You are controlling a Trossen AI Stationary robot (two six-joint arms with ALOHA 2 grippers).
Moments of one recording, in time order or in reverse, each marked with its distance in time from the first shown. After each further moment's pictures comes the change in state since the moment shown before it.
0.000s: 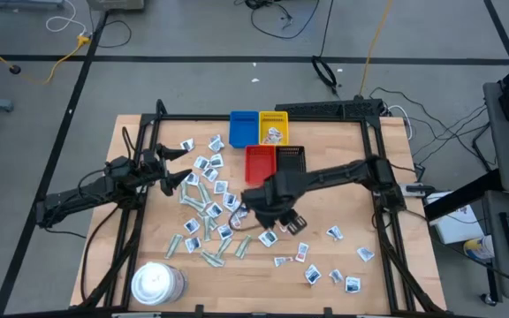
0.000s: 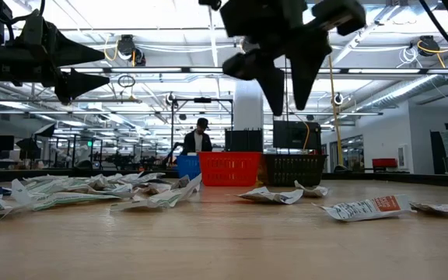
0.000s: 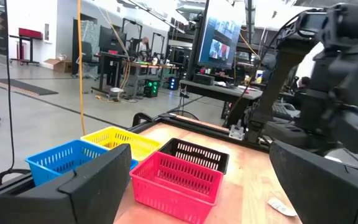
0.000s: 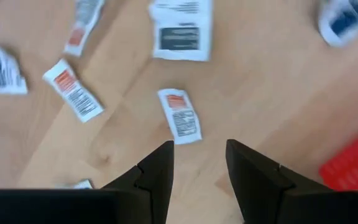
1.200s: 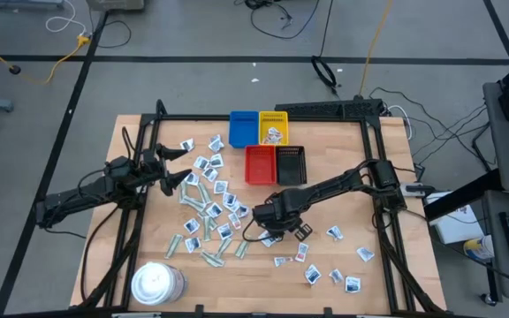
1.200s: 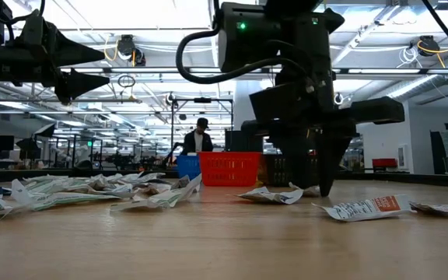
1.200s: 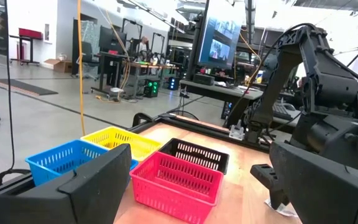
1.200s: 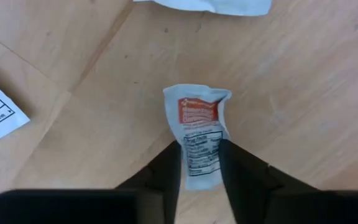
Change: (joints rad) left arm 0.000 0.000 0.000 0.000 0.000 0.000; right arm 0.028 -0.005 -0.437 0.422 0.125 -0.010
